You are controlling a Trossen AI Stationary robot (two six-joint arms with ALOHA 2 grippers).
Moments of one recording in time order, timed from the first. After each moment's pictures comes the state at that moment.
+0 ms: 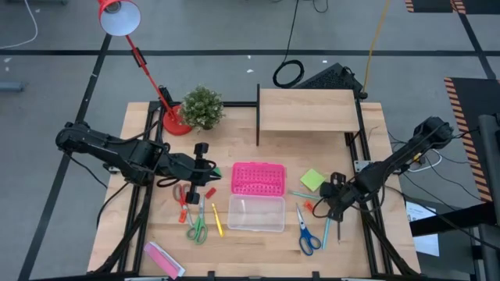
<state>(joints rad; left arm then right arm) -0.29 1.19 1.17 -0.69 -0.23 0.05 0.61 1.07 0.41 -0.62 0.16 0.85</state>
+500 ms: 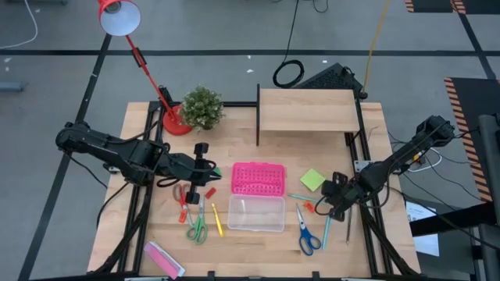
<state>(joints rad) -0.29 1.19 1.17 -0.69 -0.23 0.05 0.61 1.01 0.41 -0.65 0.12 0.91</state>
